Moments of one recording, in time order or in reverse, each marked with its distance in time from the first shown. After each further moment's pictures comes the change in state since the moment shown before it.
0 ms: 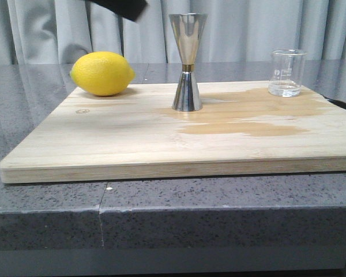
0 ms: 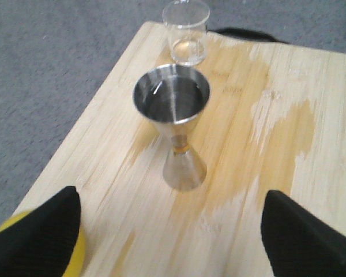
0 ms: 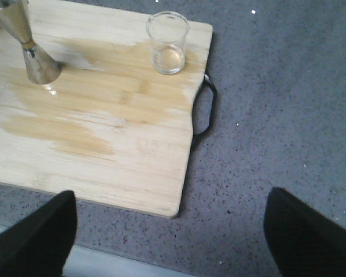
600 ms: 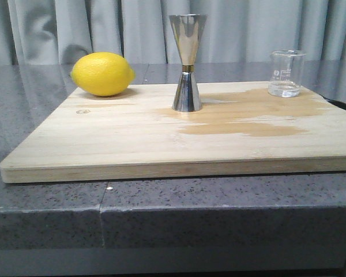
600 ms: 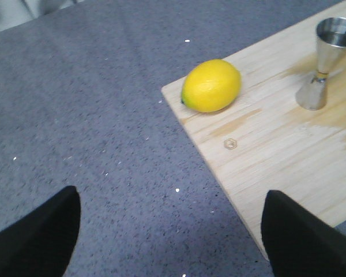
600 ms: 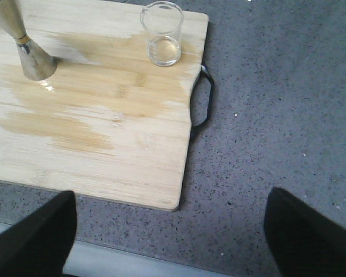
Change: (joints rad) left arm 0.000 -0.590 0.087 0.869 0.221 -1.156; right arm 0.000 -0.004 0.005 -0.009 0.012 0.035
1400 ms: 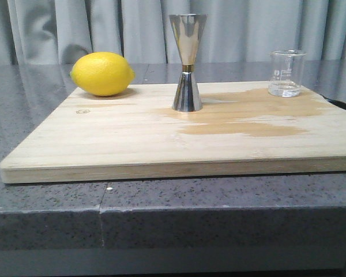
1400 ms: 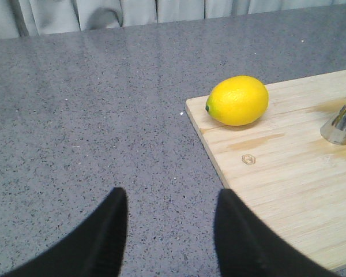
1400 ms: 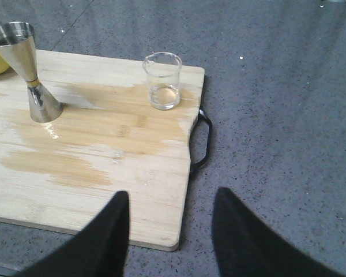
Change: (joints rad) left arm 0.000 -0.318 0.458 0.106 -0.374 -0.230; right arm 0.000 -0.225 0.252 0.000 -0.277 0.000
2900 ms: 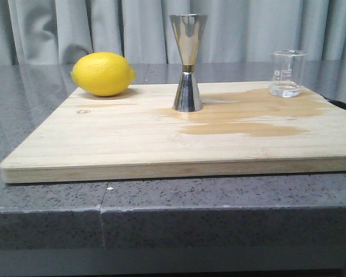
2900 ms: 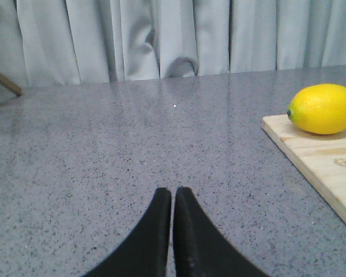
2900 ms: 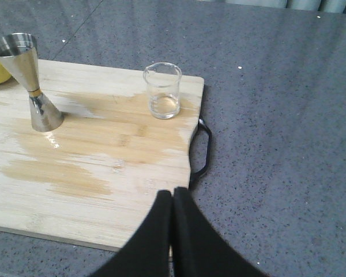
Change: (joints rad) left arm 0.315 -0.494 0.581 -0.114 -0.409 0.180; right arm 0.000 0.000 0.000 -0.002 -0.026 0.001
